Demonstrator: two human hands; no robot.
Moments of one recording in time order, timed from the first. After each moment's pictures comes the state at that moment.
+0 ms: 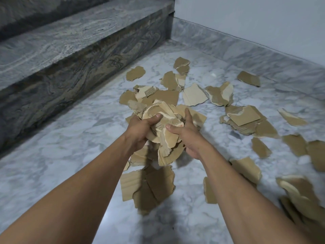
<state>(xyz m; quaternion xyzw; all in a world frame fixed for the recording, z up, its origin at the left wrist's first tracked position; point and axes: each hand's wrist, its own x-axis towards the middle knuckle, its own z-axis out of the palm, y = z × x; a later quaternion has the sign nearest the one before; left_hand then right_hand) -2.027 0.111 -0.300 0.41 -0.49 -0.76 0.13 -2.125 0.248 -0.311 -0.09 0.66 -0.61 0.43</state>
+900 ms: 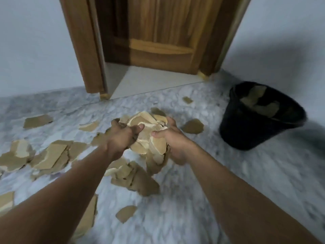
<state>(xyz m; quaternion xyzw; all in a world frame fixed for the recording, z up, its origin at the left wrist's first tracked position) -2.176 0.526 -0.158 0.00 -0.72 -0.67 -0.20 -2.103 0.696 -0.144 0.24 0.71 -0.66 0.06</state>
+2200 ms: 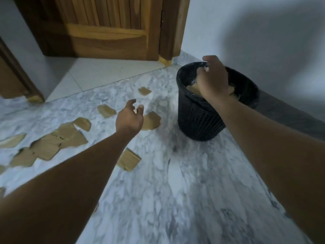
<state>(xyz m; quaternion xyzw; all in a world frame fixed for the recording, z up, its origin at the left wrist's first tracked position) -2.157 0.823 -0.186 -0.17 -0.87 -0.46 -0.05 -2.053 1.027 -0.066 0.32 0.84 -0.30 -0.33</state>
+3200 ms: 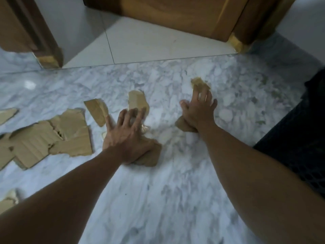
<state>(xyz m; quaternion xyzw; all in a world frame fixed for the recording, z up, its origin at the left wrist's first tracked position) -2.329 0.776 -0.372 -0.21 -0.98 -0.06 0.00 -2.360 1.037 -0.375 0.18 0.98 -0.08 -0.07</state>
